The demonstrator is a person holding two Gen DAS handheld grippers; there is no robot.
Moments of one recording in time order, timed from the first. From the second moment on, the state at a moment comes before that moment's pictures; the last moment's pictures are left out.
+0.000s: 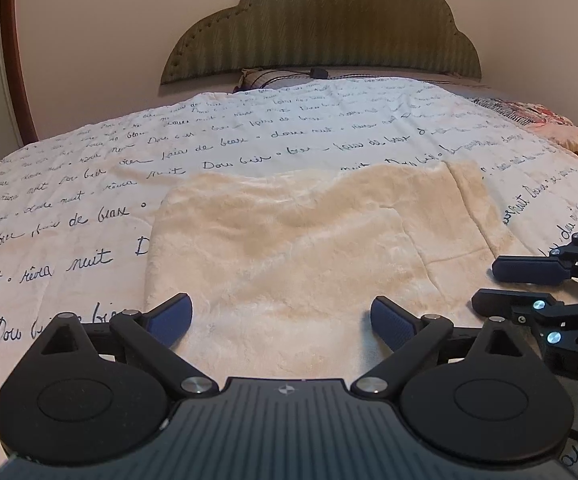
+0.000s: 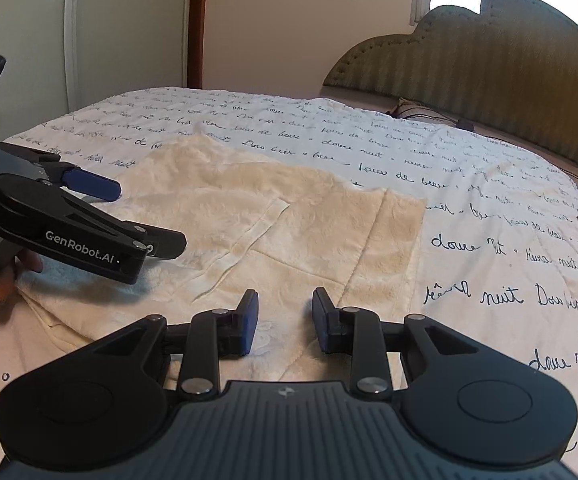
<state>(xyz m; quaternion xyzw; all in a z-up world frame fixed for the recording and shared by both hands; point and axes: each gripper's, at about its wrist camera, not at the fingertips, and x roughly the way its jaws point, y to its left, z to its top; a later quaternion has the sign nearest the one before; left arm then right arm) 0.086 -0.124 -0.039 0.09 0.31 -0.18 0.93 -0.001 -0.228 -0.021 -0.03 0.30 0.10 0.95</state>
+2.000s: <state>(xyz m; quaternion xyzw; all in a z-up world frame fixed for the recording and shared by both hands) 0.195 0.027 -0.021 -0.04 0.32 -0.19 0.93 0.202 -0.271 -0.034 0.27 0.35 0.21 0.87</state>
